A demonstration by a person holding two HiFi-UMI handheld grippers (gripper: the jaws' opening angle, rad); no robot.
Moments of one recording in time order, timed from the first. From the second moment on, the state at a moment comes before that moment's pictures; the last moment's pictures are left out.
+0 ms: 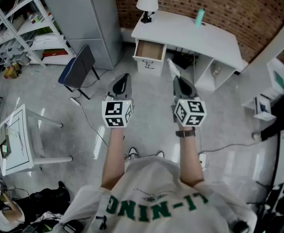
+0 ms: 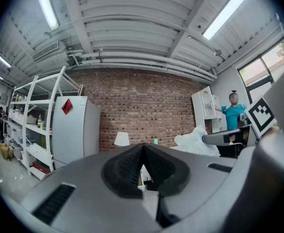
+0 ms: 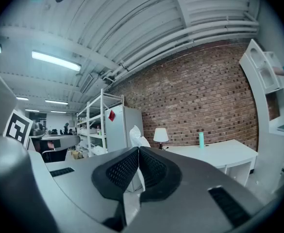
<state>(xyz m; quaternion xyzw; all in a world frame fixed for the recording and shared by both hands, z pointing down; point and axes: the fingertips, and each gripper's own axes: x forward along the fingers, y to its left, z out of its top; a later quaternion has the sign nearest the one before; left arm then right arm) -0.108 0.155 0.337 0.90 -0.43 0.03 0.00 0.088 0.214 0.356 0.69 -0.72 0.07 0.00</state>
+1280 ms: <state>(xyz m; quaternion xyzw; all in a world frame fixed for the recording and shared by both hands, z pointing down) -0.015 0.164 0.370 0.90 -0.43 0.06 0.02 0.150 0.220 0.402 0.66 -0.74 0.13 -0.01</state>
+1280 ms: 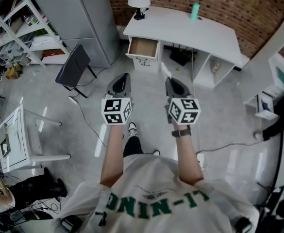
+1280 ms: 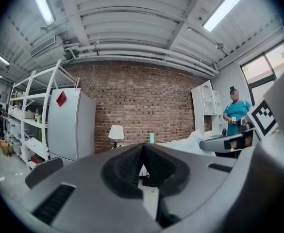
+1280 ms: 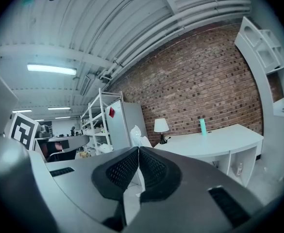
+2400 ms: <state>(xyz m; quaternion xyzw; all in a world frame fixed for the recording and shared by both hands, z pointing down) -0.043 -0.120 0.403 0.92 -0.37 0.07 0.06 0.110 -0.047 0.428 0.69 -0.71 0.18 0.00</state>
